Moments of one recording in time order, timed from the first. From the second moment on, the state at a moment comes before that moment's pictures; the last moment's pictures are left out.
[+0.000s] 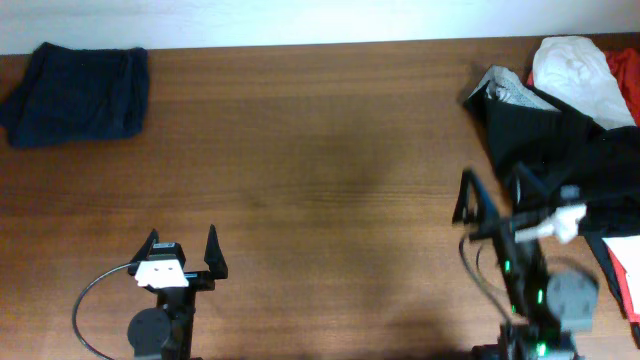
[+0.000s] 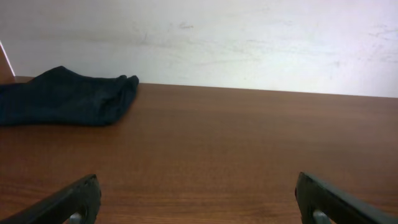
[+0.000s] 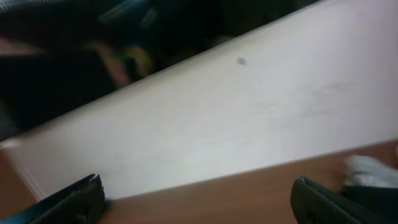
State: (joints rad) left arm 0.05 0.02 0.01 -0.08 0.04 -0.07; right arm -0.01 0.50 0.39 0.27 -0.14 0.41
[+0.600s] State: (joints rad) left arm 0.05 0.02 0.02 -0.08 0.04 -0.07; right arm -0.29 1.81 1.73 -0.77 0.38 0.06
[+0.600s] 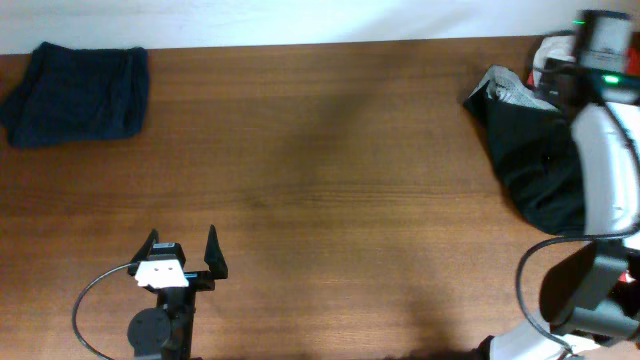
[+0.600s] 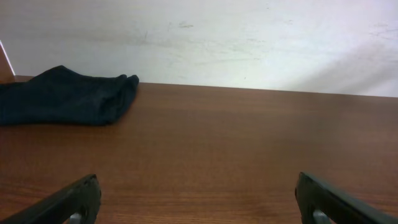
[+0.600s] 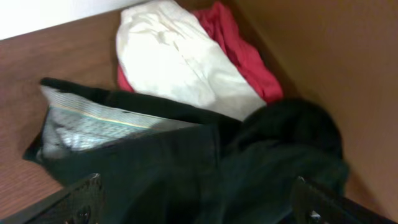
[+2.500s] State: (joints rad) left arm 0.05 0.02 0.02 -0.08 0.04 -0.07; right arm 0.53 2.10 2.45 -1.26 -0.22 0.22
